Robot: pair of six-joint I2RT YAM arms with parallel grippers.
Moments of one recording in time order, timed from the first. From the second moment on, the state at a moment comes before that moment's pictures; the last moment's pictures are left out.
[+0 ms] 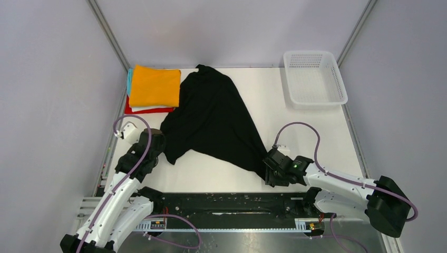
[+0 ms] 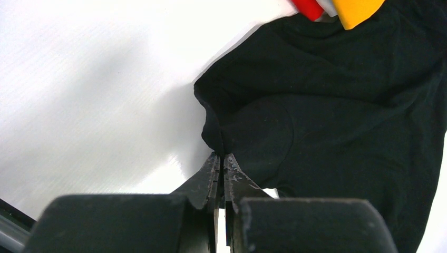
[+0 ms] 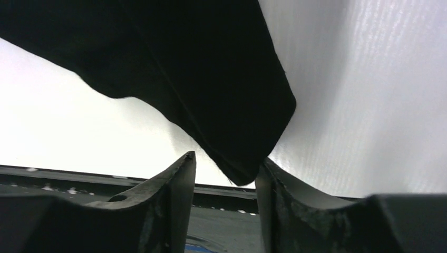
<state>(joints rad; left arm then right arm) -0.33 0.68 0.64 -0.78 -0.60 -1.00 0.91 1.04 0.47 -0.70 0.16 0.93</state>
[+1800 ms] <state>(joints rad) -0.33 0.76 2.02 -0.48 -0.18 -0.53 0.71 0.45 1.59 -0.79 0.32 0.36</state>
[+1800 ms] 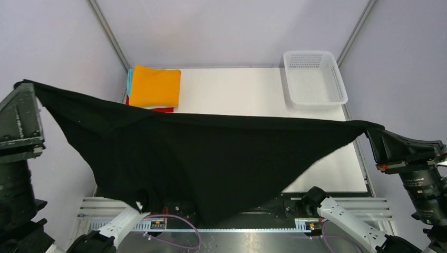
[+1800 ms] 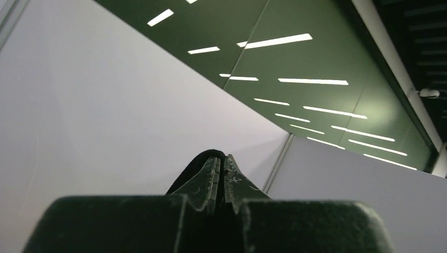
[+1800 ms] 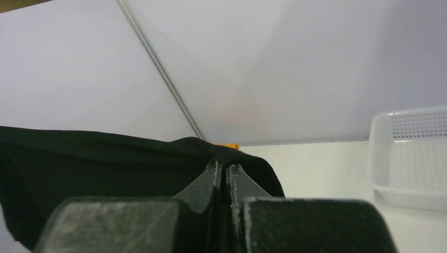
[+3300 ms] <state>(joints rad) -0.19 1.97 1.58 -0.24 -0.35 -0.37 0.29 1.49 0.91 -0.19 0.50 0.46</state>
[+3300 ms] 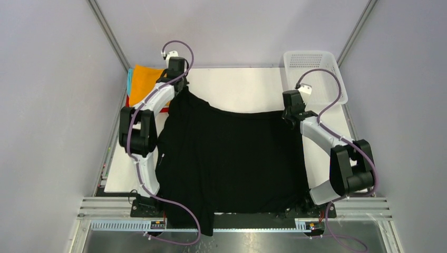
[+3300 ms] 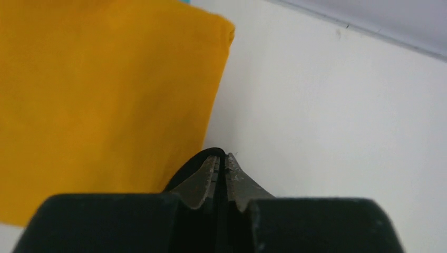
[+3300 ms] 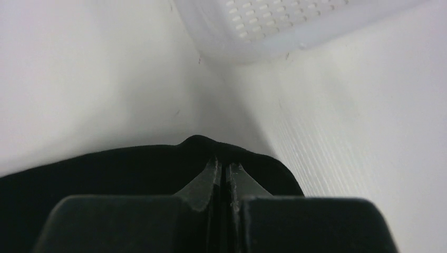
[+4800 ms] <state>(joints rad) -0.28 2.09 1.50 -0.28 -0.03 -0.75 0.34 1.51 0.82 -0.24 0.02 0.49</state>
